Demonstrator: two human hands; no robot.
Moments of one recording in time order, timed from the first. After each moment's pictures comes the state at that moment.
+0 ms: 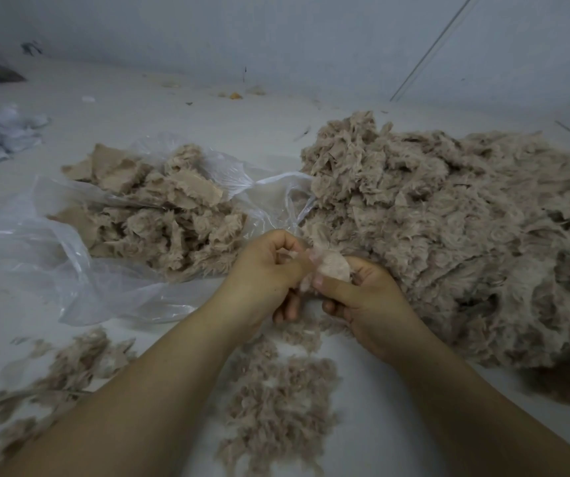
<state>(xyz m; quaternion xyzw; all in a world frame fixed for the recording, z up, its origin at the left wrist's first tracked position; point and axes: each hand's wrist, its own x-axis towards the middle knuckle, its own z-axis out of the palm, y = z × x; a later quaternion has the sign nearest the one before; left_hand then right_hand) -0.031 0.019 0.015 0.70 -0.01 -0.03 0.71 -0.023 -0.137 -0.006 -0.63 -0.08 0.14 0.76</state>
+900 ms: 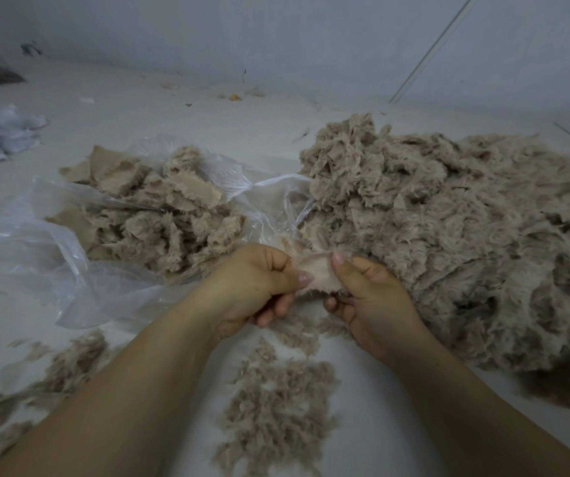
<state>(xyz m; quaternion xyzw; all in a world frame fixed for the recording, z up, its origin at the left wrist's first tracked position) -0.029 0.040 0.020 0.74 -0.02 -0.14 0.66 -0.020 -0.135 -0.006 -0.56 -0.03 0.12 0.82</state>
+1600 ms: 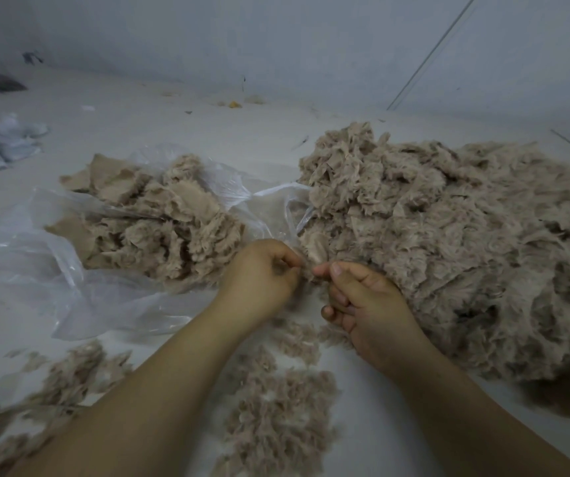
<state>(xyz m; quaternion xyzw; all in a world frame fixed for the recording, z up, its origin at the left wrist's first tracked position) -0.009 0.028 0.005 0.88 -0.02 0.11 0.45 -0.017 -0.137 -0.013 -0.59 -0.04 0.12 0.80</state>
